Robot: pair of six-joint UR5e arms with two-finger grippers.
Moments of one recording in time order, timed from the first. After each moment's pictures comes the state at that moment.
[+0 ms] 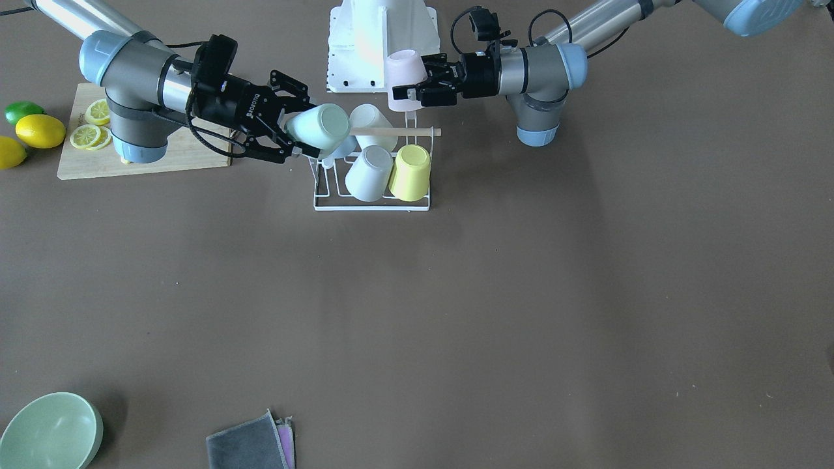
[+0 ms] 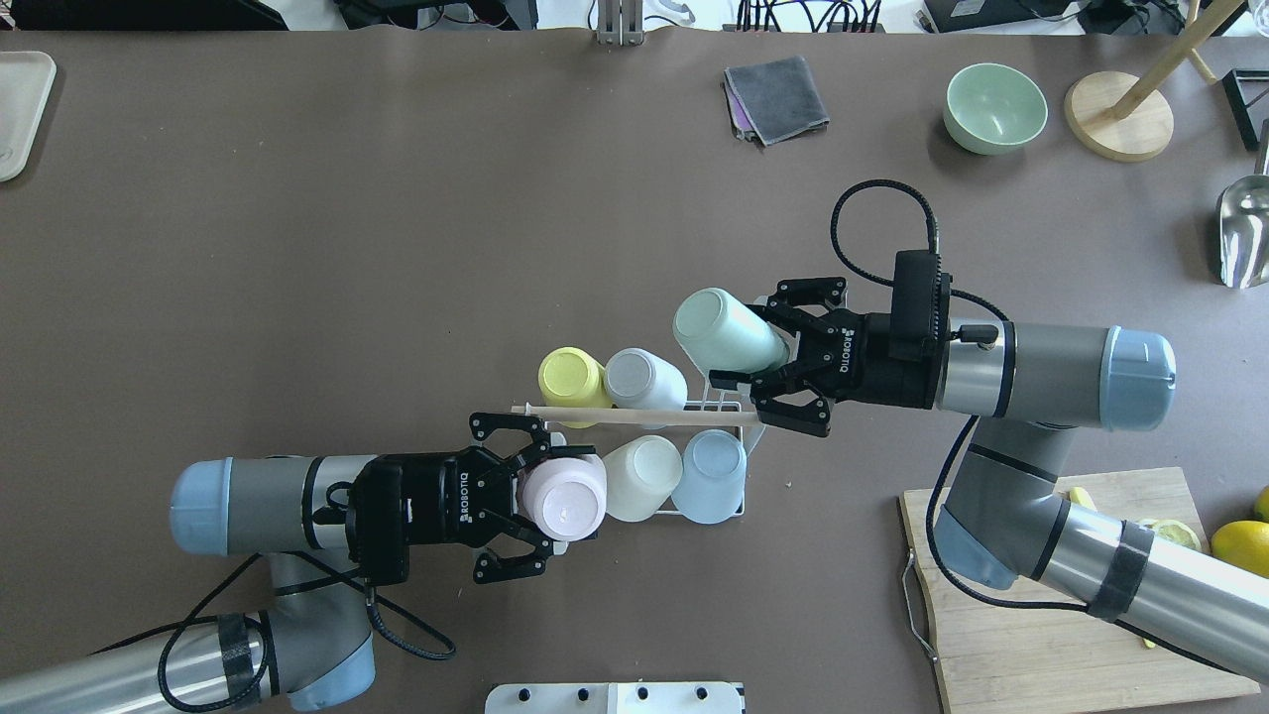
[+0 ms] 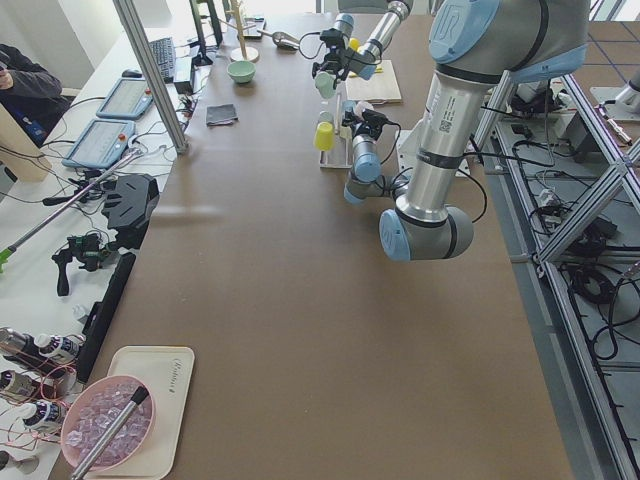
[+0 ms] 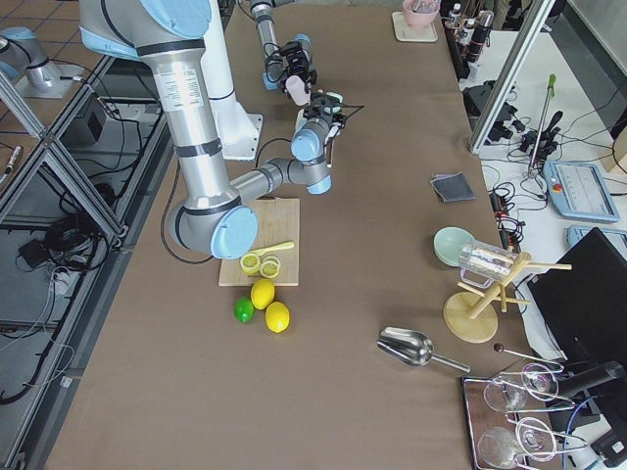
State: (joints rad) left arm -0.32 -2.04 -1.38 -3.61 -1.74 0.16; right arm 0.56 -1.26 1.56 0.17 1.84 0.39
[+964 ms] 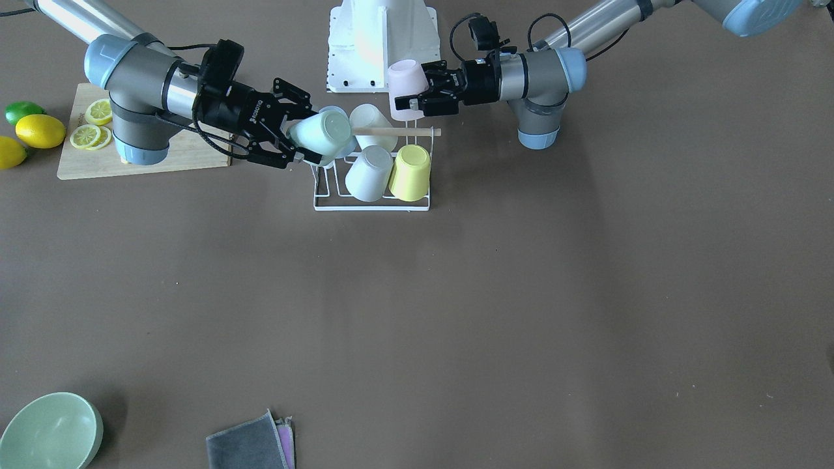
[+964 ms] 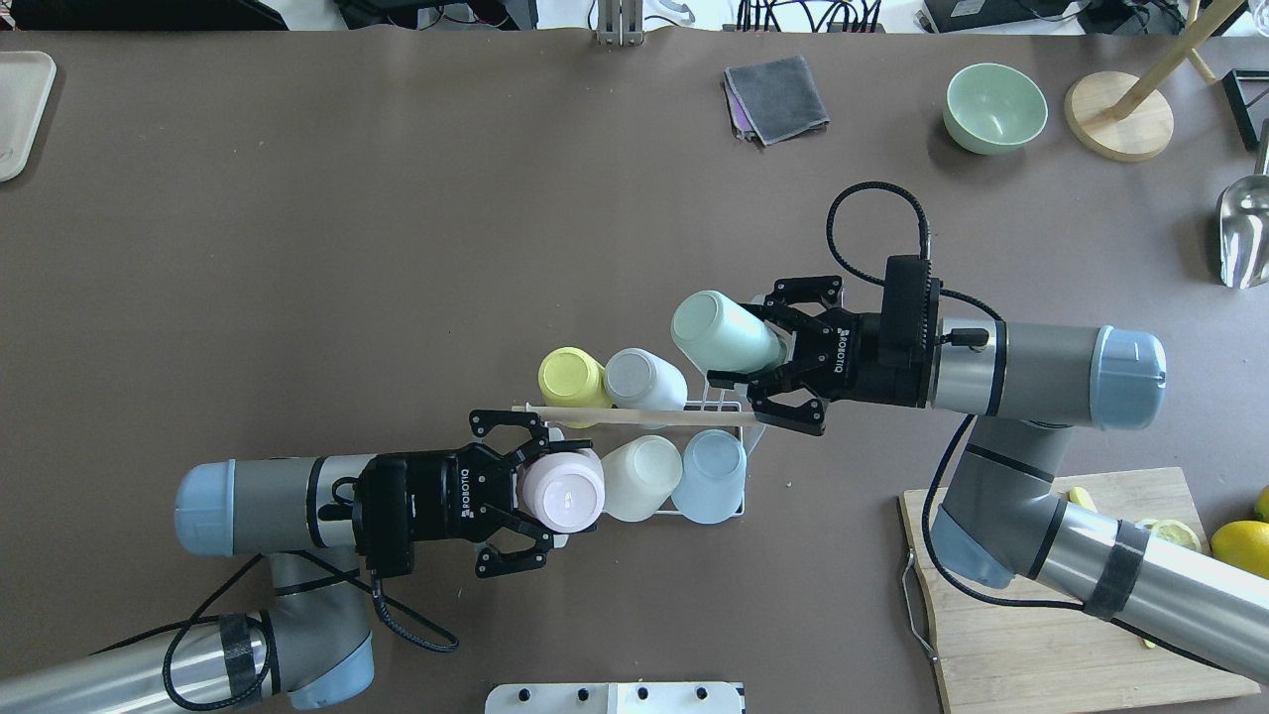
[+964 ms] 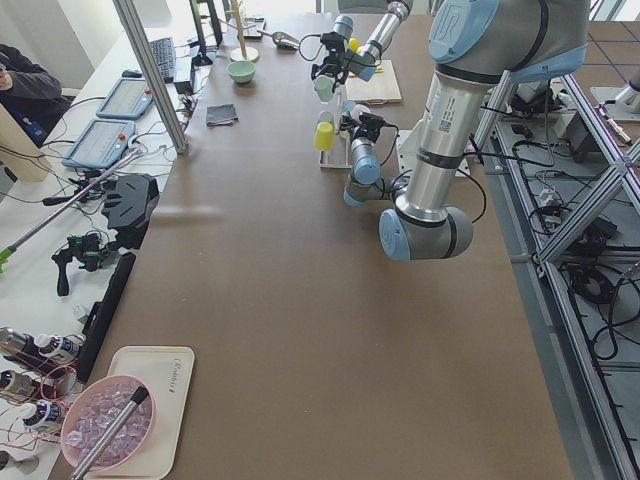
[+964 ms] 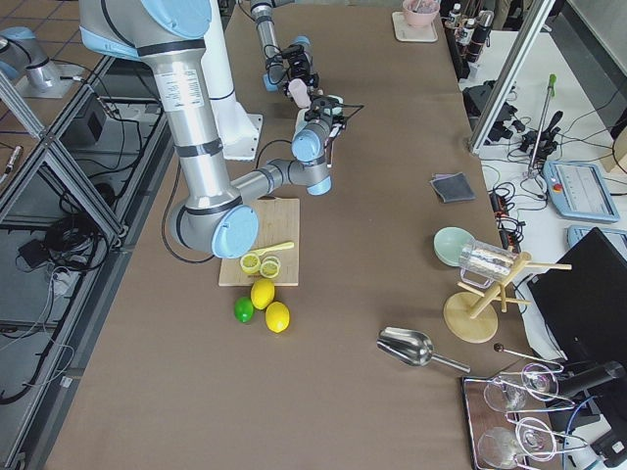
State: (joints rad) left arm -0.32 -2.05 -1.35 -3.61 -1.72 0.14; right arm 0.56 -1.24 1.54 0.15 1.84 0.34
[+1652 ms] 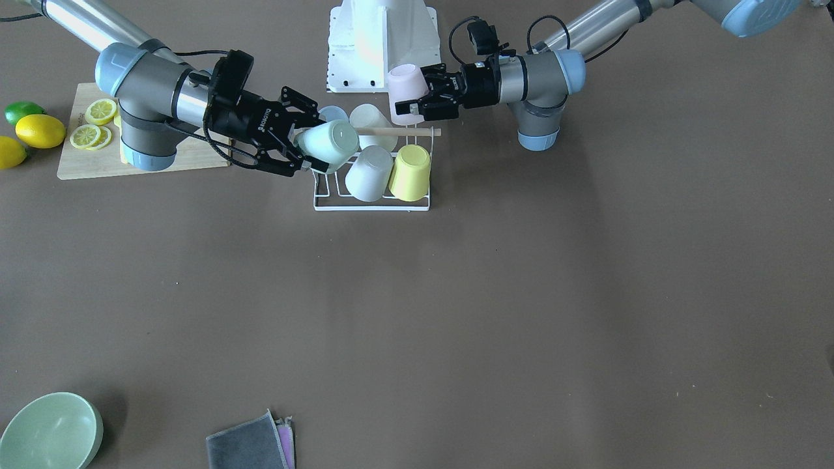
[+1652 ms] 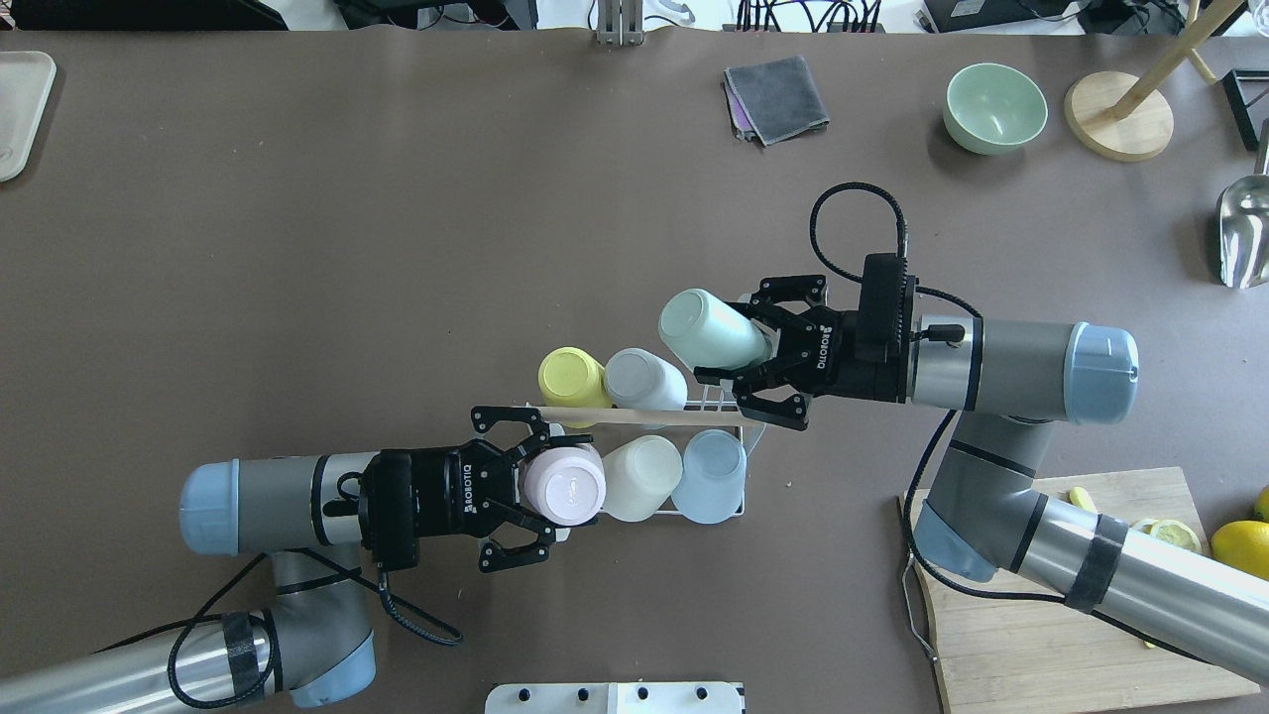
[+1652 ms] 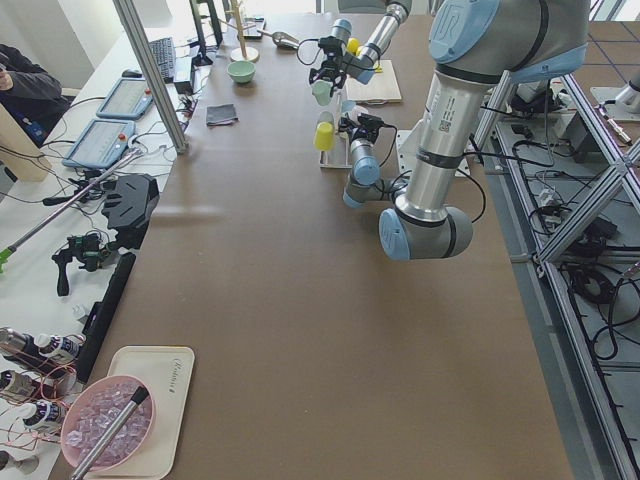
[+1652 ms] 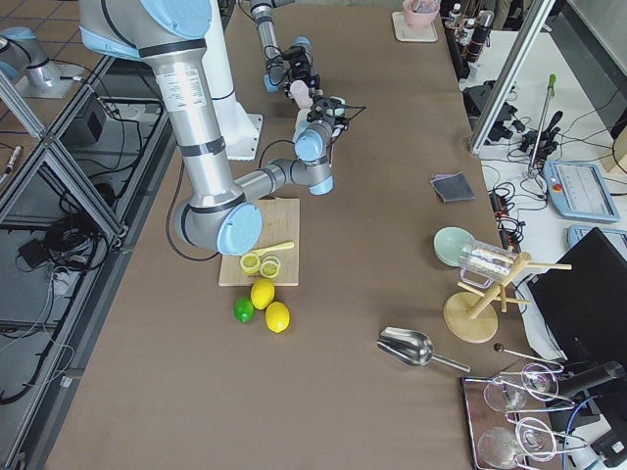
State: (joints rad) left arm -0.32 -2.05 -1.34 -3.61 -1.70 0.12; right arm 0.56 -1.22 1.50 0.15 1.83 0.35
